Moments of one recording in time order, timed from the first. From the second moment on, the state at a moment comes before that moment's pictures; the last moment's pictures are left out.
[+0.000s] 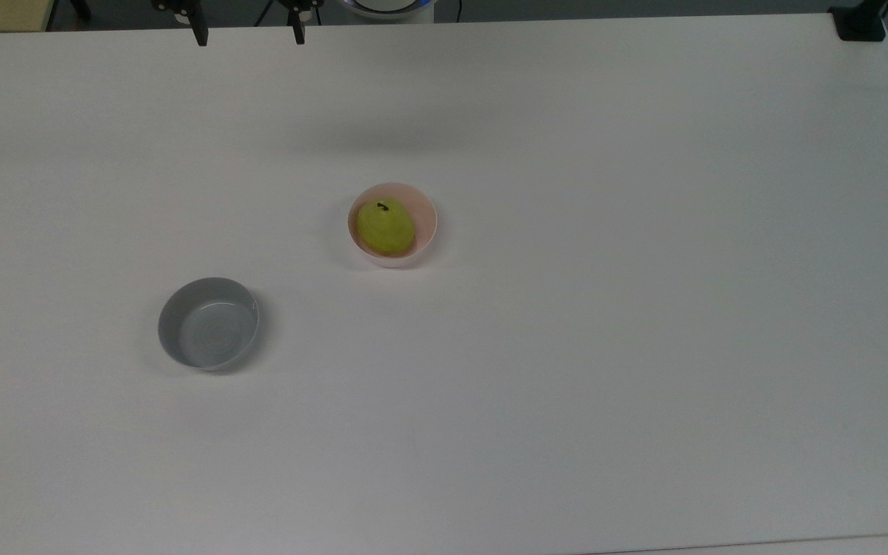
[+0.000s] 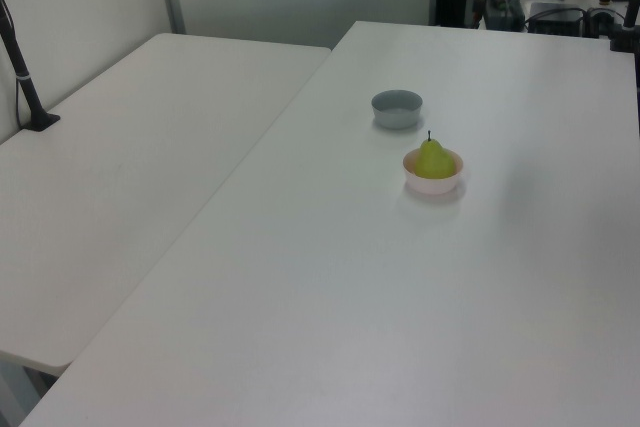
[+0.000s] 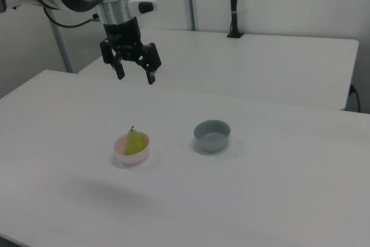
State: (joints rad) arm -0.01 -0.01 -0.12 -1.64 0.01 1.70 -0.19
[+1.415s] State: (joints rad) arm 0.11 0.10 -0.10 -1.88 0.02 1.98 -0.44
